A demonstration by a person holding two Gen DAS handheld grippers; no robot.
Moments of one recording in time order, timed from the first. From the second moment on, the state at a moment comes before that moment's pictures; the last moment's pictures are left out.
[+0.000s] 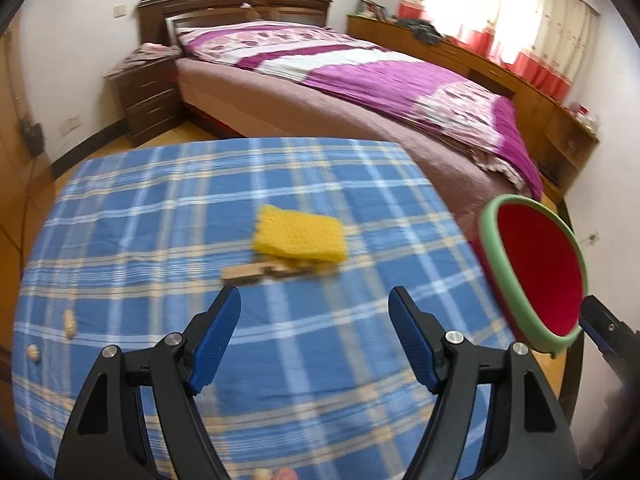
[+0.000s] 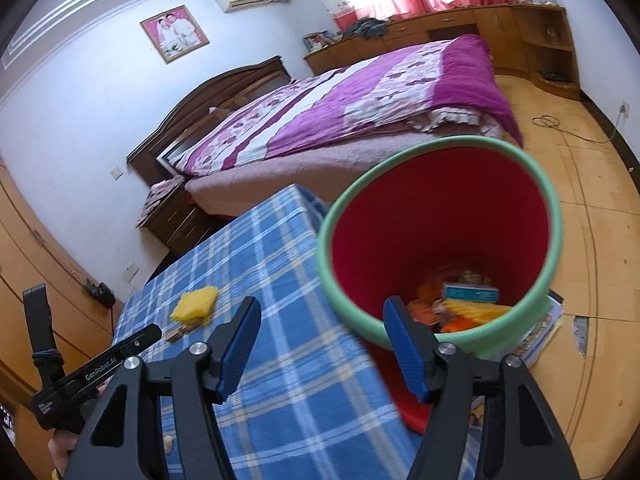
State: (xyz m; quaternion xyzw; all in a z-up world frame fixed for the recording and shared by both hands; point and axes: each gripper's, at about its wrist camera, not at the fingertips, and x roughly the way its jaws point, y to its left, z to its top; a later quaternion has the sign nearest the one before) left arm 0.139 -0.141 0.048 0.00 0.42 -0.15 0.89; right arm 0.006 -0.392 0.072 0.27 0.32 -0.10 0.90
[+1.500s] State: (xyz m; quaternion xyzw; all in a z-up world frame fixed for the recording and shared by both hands) left arm 0.189 -0.026 0.002 -0.07 0.44 -0.06 0.89; right arm 0.199 -0.247 0.004 0.22 0.43 0.03 0.87
